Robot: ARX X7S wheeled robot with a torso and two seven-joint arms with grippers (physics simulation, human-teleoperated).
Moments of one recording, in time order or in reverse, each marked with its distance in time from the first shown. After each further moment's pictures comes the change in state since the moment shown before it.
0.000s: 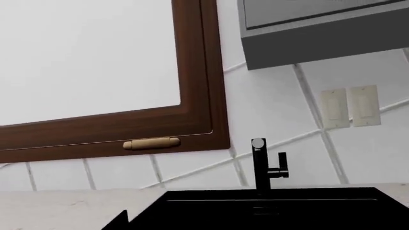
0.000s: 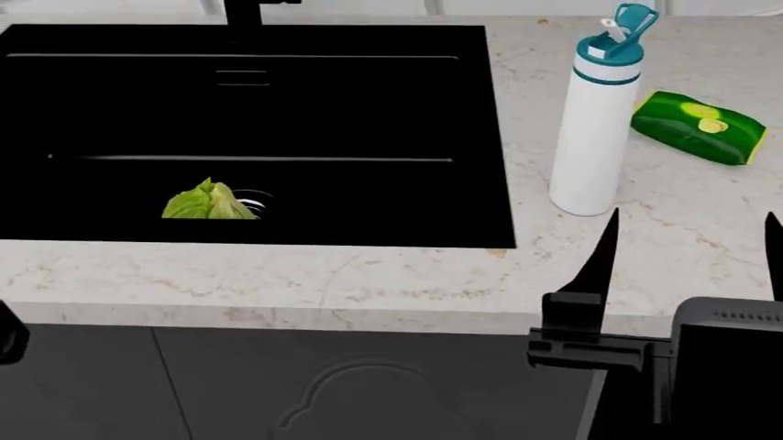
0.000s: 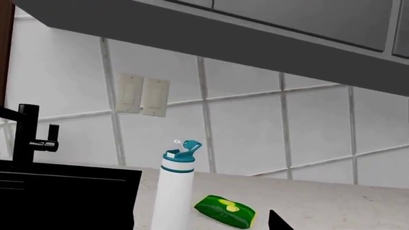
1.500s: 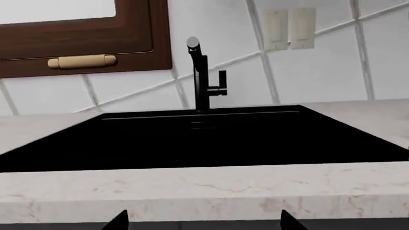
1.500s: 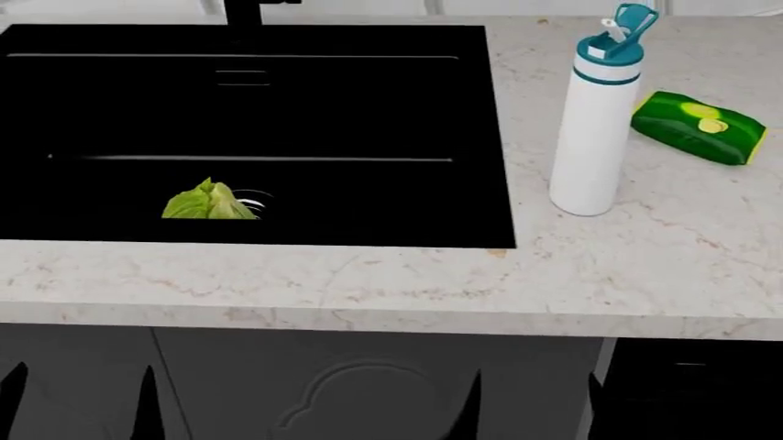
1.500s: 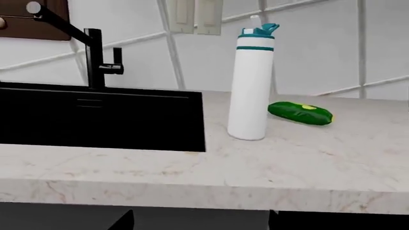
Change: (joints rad) left arm 0.261 0.148 0.175 -0.495 0.097 0.562 0.090; right arm -0.256 -0.172 -0.156 0.391 -0.074 -0.448 -0.061
